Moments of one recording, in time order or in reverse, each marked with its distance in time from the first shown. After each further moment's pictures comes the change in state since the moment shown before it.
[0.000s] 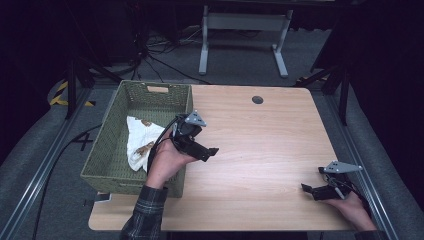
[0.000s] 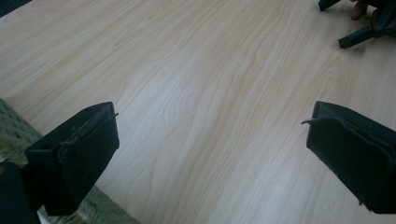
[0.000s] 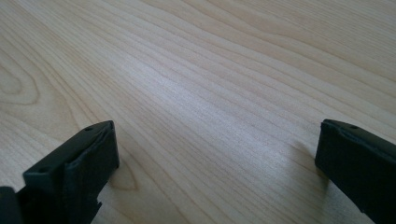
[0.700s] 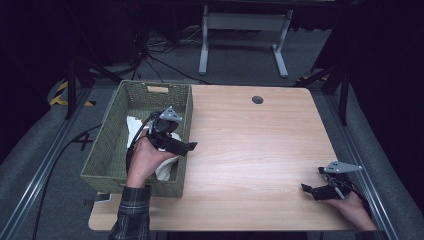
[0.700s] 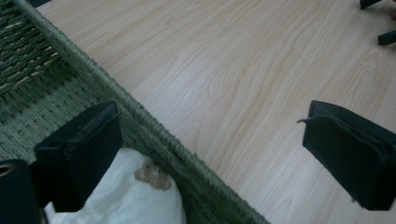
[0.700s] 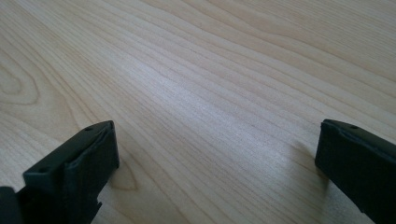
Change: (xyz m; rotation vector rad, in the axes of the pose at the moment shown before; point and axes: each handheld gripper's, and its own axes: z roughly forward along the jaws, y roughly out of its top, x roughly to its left) left arm 0.032 -0.028 -0.037 -0.008 0.079 -0.082; right arm 0.000 0.000 0.000 0.000 0.000 0.000
